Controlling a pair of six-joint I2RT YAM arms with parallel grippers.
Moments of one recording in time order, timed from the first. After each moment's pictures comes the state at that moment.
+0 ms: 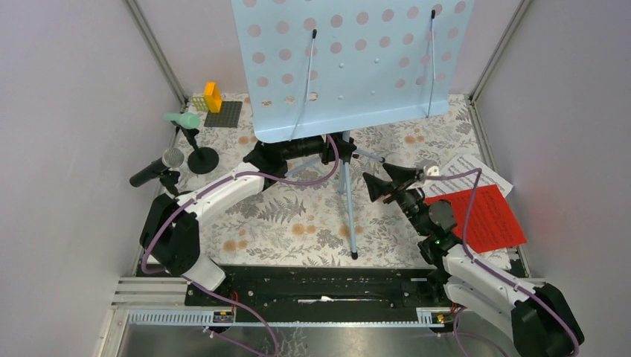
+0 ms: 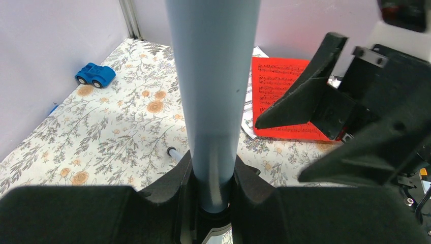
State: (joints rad) left arm -0.66 1.54 1.17 0.32 0.65 0.02; right arm 0.55 0.85 0.20 0.92 -0.10 0.14
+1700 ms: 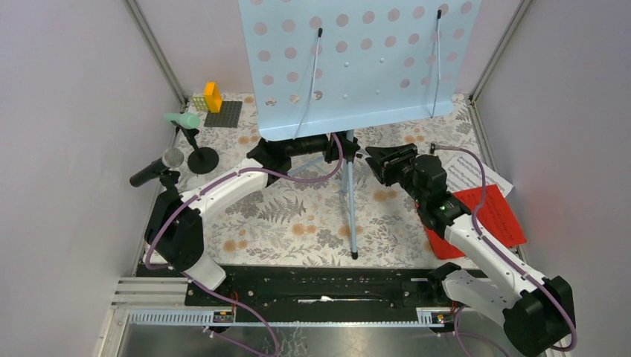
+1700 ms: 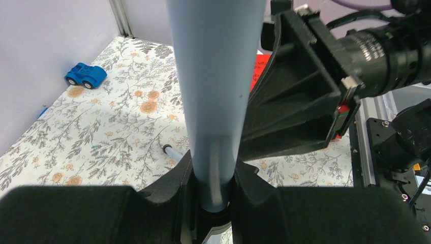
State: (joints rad) left arm -0.67 1.58 1.23 0.26 0.67 0.03; right arm 0.47 0.96 0.68 0.05 0.05 1.55
